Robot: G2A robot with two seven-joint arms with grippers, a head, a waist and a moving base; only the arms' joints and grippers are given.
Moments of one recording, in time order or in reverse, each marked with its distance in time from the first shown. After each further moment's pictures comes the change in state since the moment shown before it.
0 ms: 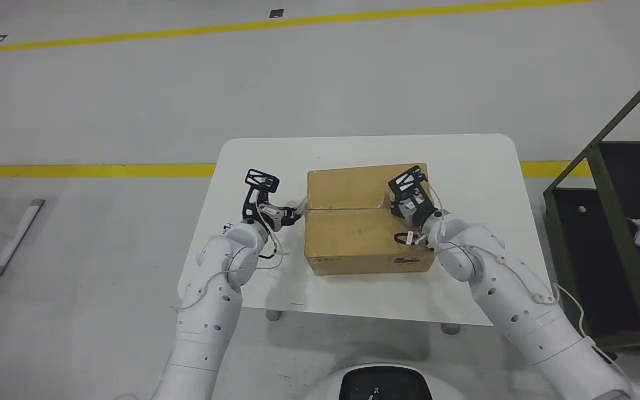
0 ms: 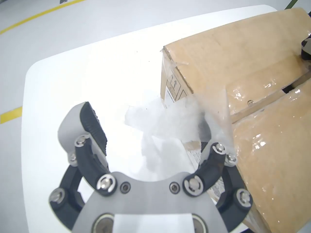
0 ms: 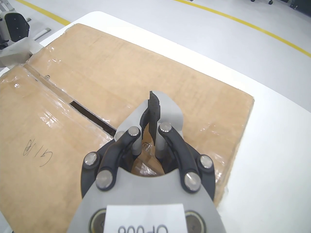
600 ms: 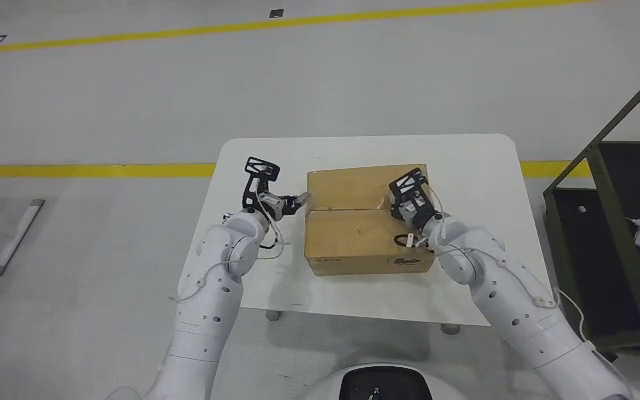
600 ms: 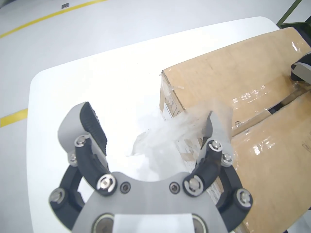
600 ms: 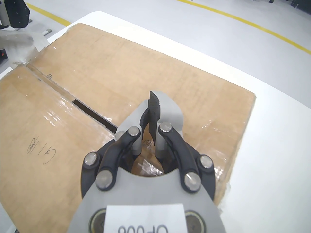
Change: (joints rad) left arm -0.067 -0.007 0.039 0.008 0.027 0.053 -0.038; right arm -0.026 -0.005 0.014 -0.018 -0.003 -0.005 0.008
